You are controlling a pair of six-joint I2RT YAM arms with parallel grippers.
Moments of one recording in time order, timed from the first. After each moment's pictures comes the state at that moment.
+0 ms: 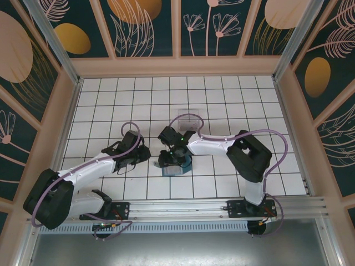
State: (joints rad) left arm -0.57 1.24 0.53 -0.27 0.04 -0.84; right arm 1.01 1.87 1.20 -0.55 -0.25 0.73
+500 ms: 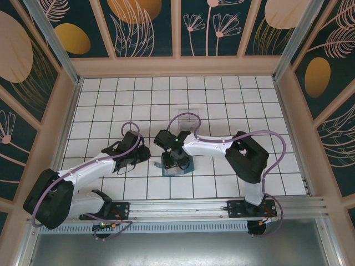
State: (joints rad) left arm -0.57 1.24 0.53 -0.27 0.04 -0.83; right arm 1.06 1.90 1.28 -0.75 -0.04 0.76
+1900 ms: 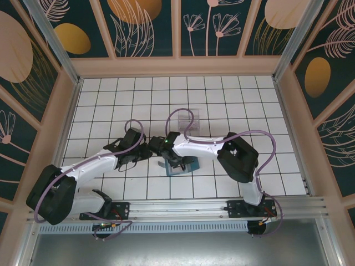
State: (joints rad) left arm -0.57 1.29 0.59 -0.29 0.07 -0.76; right arm 1.12 1.99 1.43 -1.10 0.34 0.84
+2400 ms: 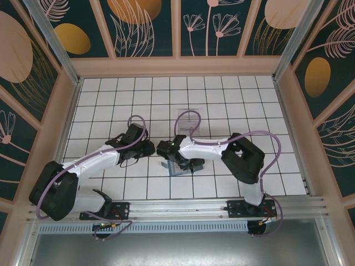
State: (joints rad) left arm -0.57 1.33 0.67 -0.33 0.10 -0.74; right arm 1.09 1.90 1.27 -1.11 0.40 0.87
